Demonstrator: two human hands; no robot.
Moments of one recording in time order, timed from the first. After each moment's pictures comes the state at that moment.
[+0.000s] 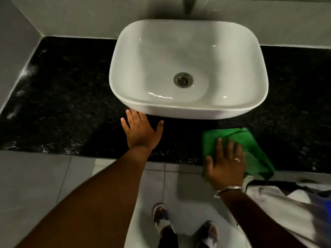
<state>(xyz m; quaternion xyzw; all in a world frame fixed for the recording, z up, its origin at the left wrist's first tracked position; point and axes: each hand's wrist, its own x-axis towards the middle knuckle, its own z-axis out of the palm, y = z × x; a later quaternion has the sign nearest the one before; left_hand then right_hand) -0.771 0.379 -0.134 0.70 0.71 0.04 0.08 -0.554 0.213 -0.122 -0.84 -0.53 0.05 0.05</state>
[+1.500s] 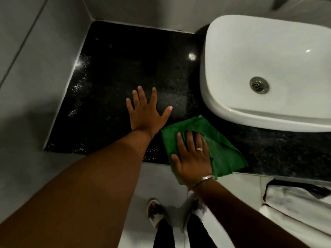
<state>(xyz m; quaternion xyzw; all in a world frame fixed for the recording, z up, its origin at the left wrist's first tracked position) -0.992 0.500 -0.130 0.74 0.67 0.03 0.11 -0.863 0.335 -0.114 -0.72 -0.69 0.10 0.01</state>
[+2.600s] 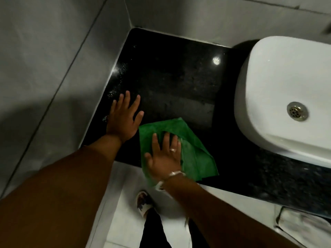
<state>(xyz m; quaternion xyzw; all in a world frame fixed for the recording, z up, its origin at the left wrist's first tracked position) -1.165 0.537 -0.121 0.76 0.64 0.02 0.12 -1.005 0.411 -0.086 -0.67 -0.69 0.28 0.00</state>
